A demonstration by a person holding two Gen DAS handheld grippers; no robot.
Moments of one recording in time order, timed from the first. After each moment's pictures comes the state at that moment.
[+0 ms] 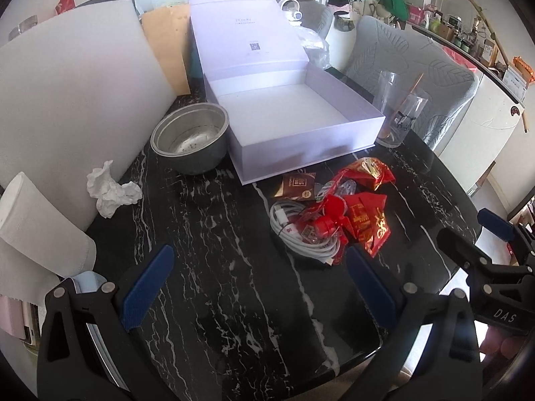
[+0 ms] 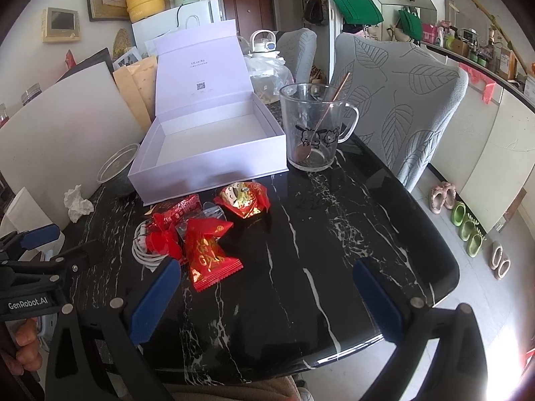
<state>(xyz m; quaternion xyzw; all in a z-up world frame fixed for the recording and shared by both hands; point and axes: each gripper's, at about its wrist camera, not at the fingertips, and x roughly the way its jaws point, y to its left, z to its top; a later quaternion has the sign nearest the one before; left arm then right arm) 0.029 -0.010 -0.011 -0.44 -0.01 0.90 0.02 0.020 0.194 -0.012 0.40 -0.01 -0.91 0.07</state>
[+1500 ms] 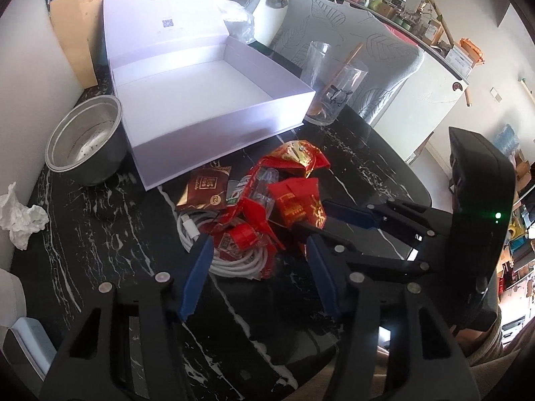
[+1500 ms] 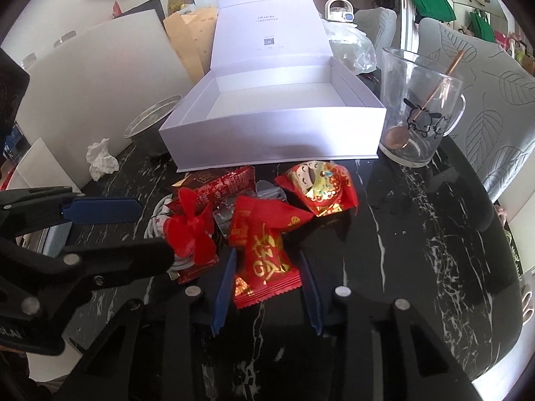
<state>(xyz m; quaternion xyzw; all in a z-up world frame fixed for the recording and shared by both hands) -0.009 0.022 -0.030 -0.49 -0.03 0.85 0.18 -0.030 0.153 -0.067 0.44 0.02 -0.88 0.20</state>
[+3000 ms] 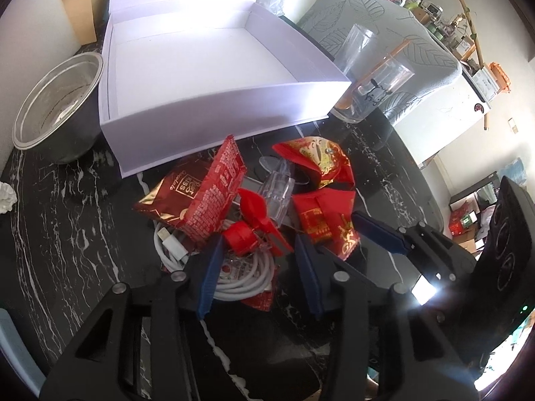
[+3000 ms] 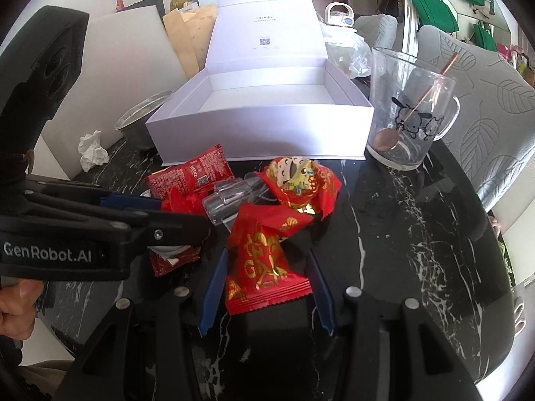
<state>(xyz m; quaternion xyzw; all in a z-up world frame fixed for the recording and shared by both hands) -0.044 0.035 -0.059 -0.53 -0.09 0.83 0.13 -0.033 0.164 -0.073 0.42 0.04 -0.88 0.20</state>
